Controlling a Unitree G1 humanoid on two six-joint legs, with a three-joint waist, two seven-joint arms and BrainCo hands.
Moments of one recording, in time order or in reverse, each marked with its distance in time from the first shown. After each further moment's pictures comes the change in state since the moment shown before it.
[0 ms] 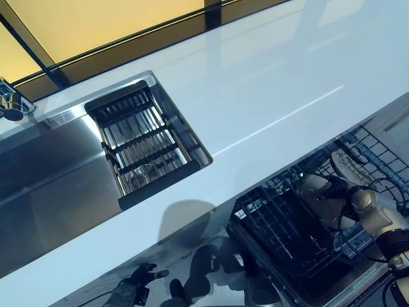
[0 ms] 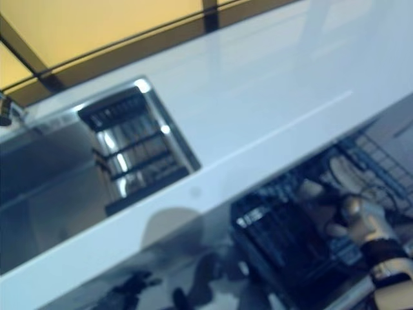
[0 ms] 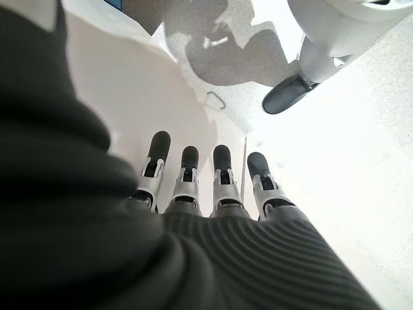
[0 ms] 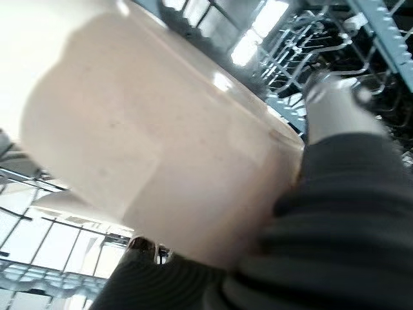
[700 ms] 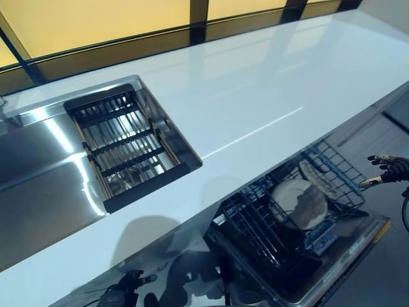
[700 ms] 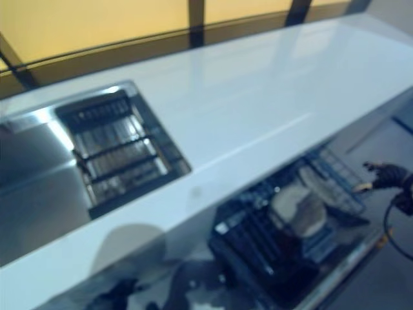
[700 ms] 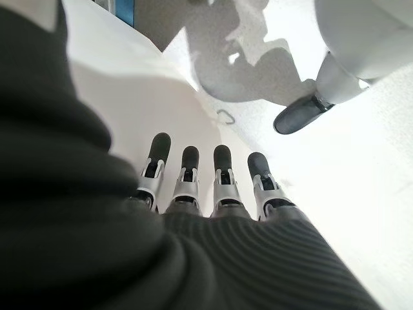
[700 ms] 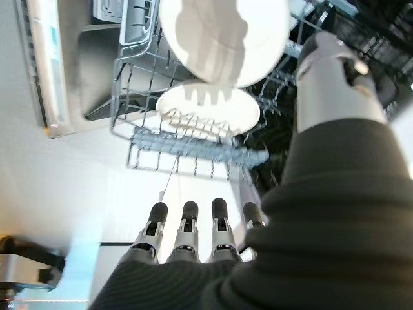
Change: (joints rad) left arm 0.034 0.044 0.078 0.038 0.004 0.028 0.010; right arm 0.040 -0.320 -0.220 -0.072 0.366 0.103 0.244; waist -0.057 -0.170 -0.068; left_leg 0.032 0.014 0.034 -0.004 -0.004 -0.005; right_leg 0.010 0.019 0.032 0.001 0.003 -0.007
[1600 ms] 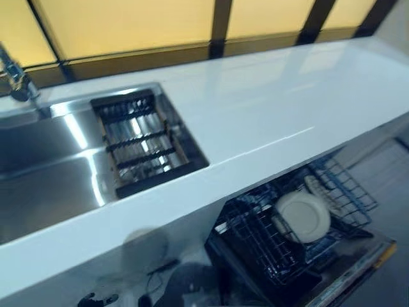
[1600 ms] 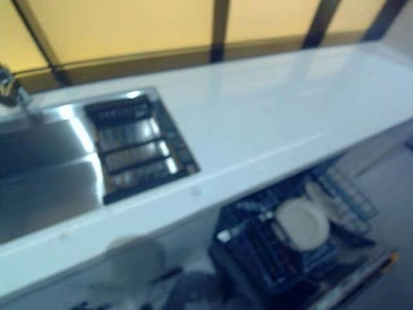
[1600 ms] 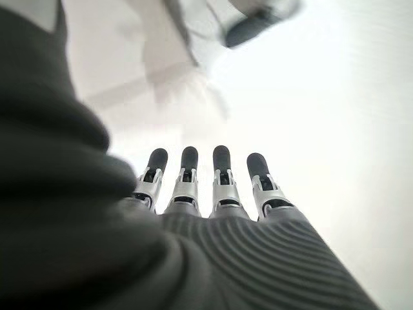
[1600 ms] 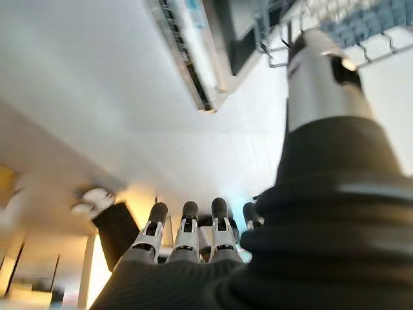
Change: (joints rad) left arm 0.058 0.082 0.140 0.130 -0.010 -0.024 0.145; right arm 0.246 0.017 -0.374 0.598 0.066 0.038 -0.294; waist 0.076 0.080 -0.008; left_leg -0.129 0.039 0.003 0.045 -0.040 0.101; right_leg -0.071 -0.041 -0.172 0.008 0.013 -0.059
